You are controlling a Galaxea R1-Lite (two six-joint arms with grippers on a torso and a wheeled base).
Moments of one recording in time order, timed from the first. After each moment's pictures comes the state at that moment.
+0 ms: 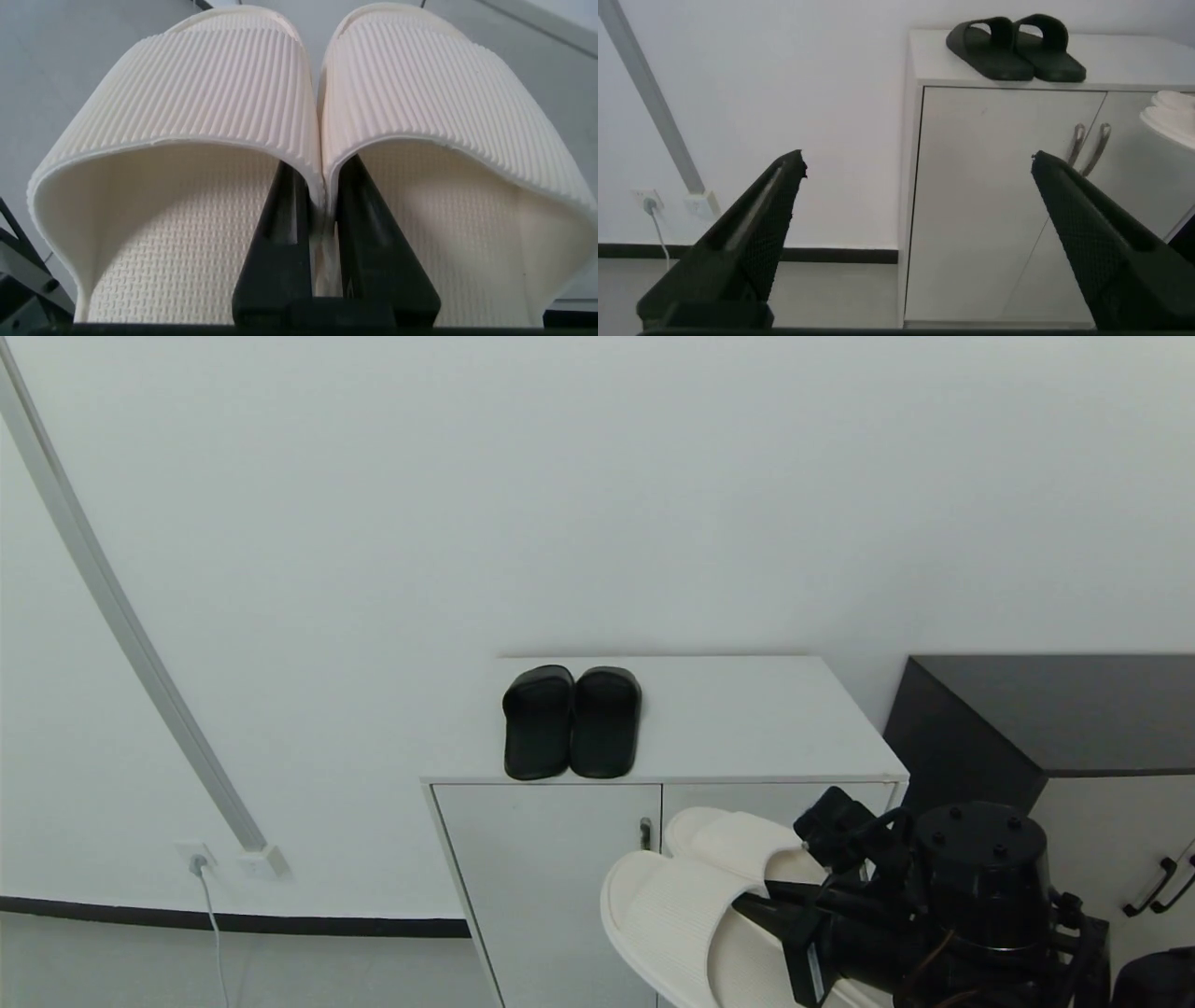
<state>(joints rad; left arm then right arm) 0.00 0.00 0.00 0.00 0.04 -0.02 0.75 1.78 -0.41 -1.01 0.09 0.05</state>
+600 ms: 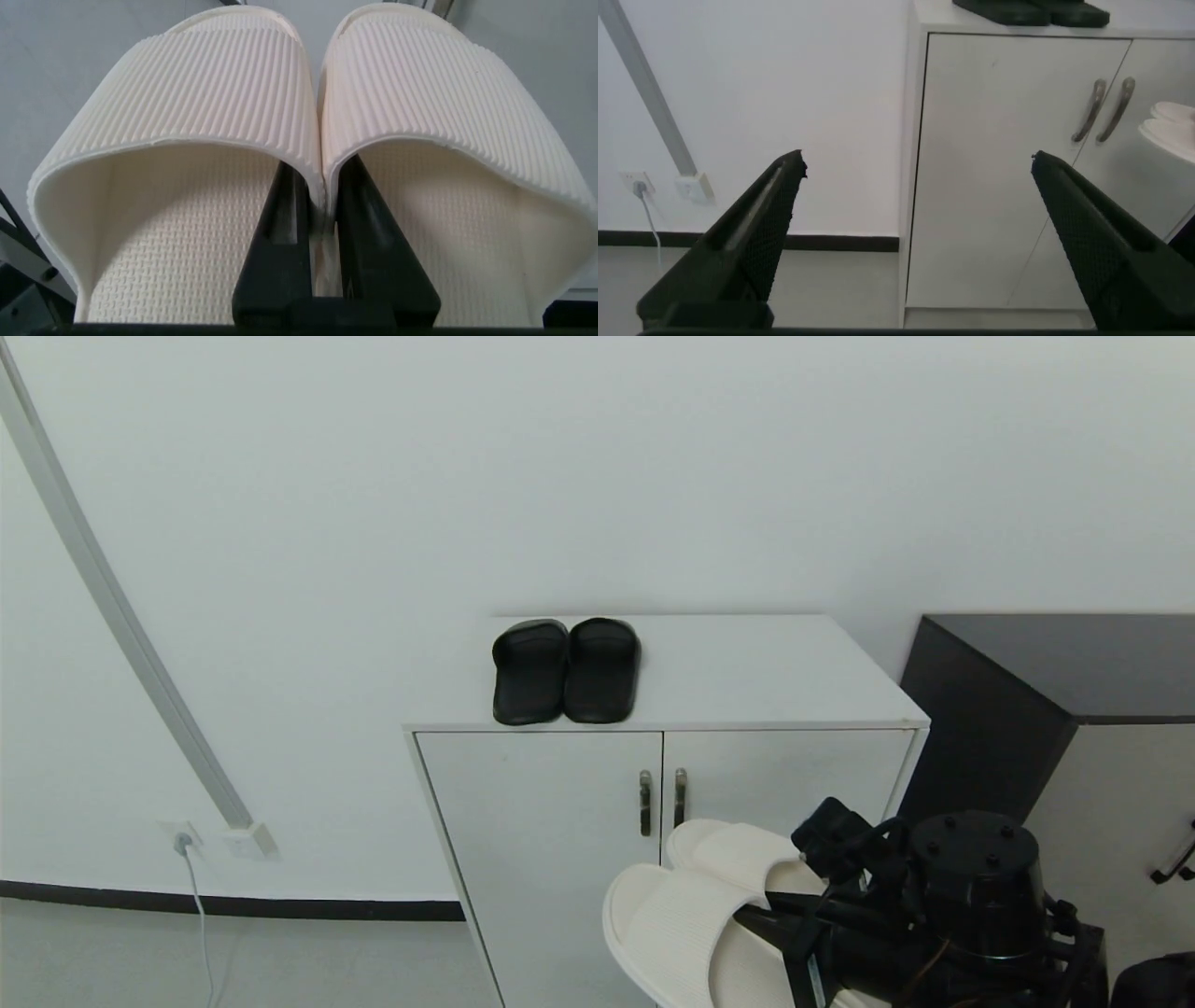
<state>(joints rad) 0.00 0.00 0.00 0.00 0.04 -0.02 0.76 1.80 -0.40 -1.01 0.09 0.05</state>
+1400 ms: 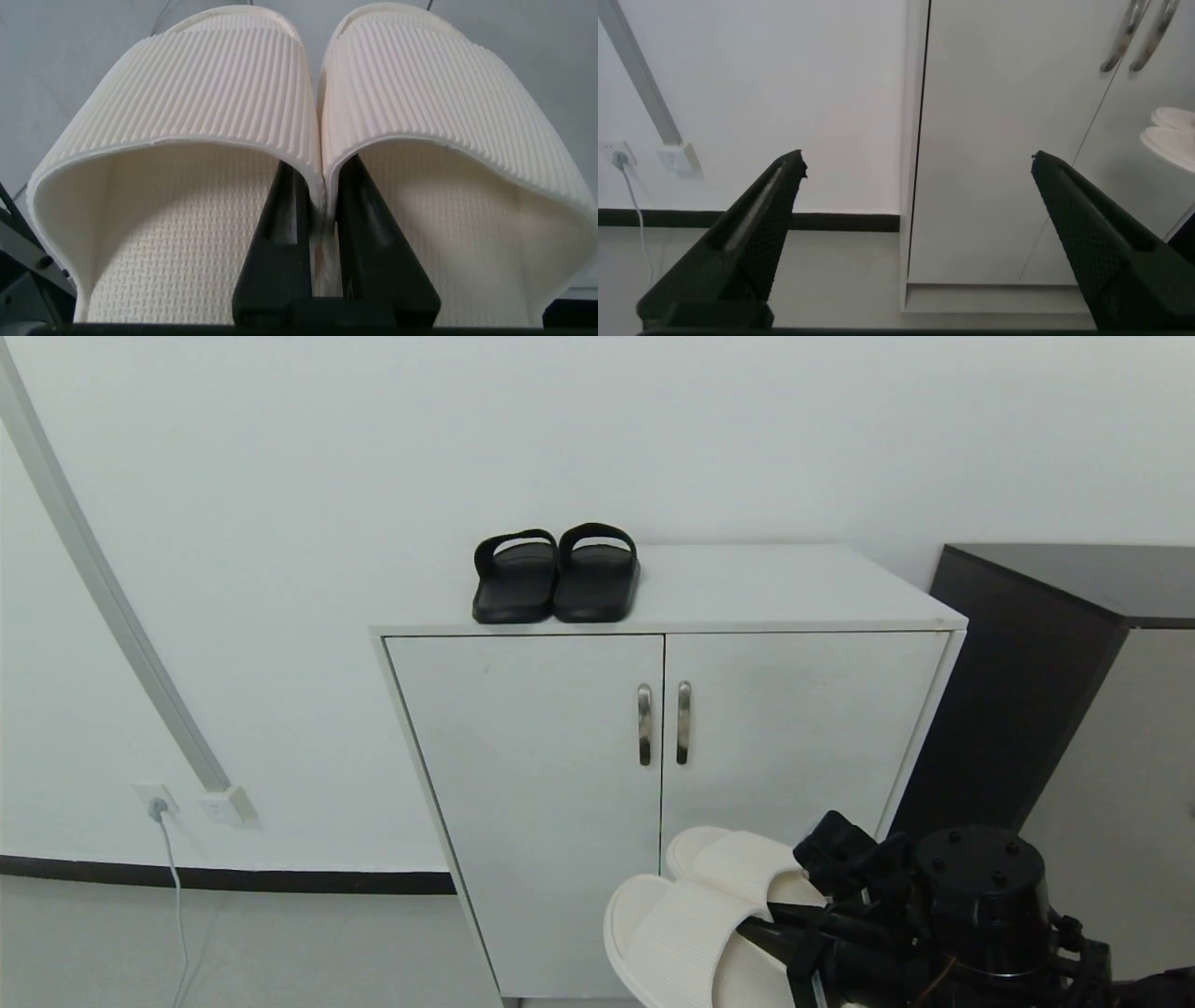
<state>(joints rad) 0.00 0.00 0.00 0.00 0.04 -0.02 0.77 1.81 -0.35 -1.07 0.09 0.03</state>
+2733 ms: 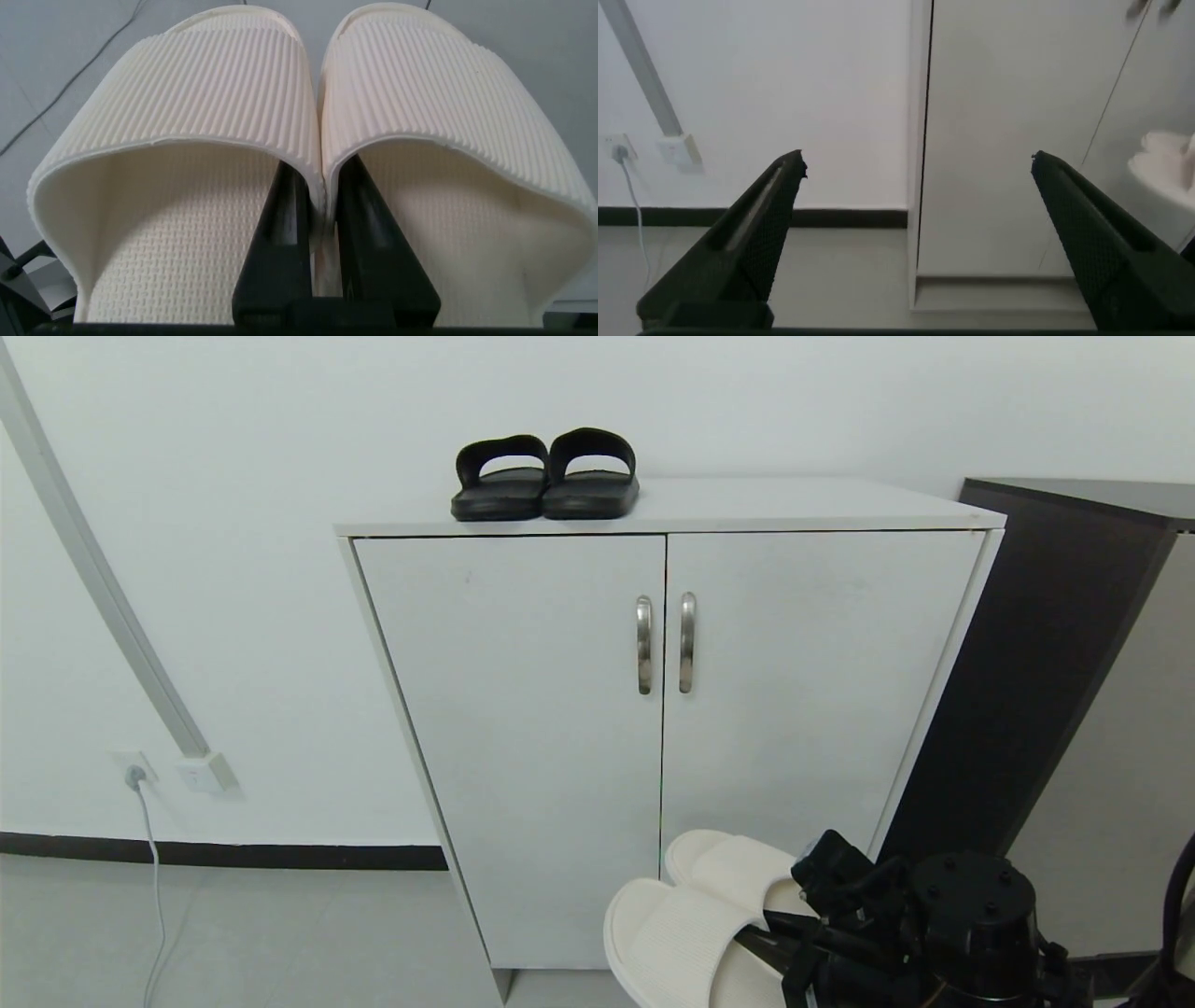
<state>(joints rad) 0.00 0.04 -0.10 0.00 0.04 -0.02 0.76 1.92 -0.28 -1.30 0.08 0.01</state>
